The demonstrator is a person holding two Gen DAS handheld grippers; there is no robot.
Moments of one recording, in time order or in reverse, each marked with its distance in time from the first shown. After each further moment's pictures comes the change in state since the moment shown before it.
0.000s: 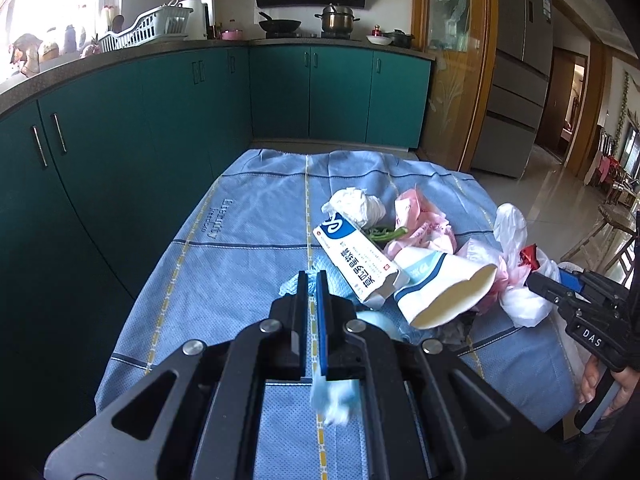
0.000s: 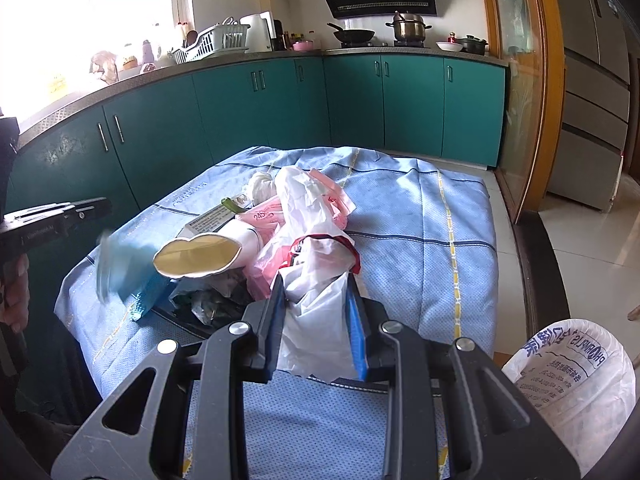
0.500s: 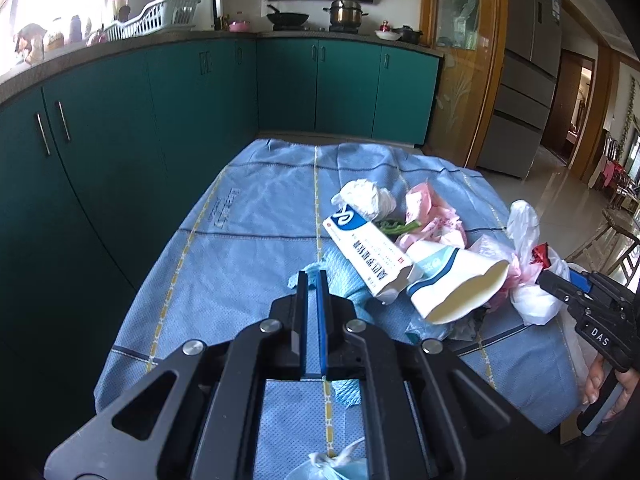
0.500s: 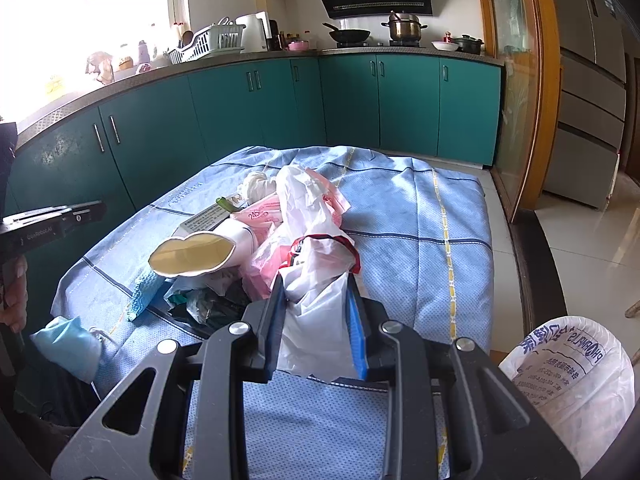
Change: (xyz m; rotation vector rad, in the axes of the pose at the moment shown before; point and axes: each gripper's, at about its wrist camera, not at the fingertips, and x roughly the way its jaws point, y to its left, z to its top) left arm 0.011 0.010 -0.004 -0.030 0.048 0.010; right arm -0.001 -0.002 -0.001 0.006 0.002 -0.016
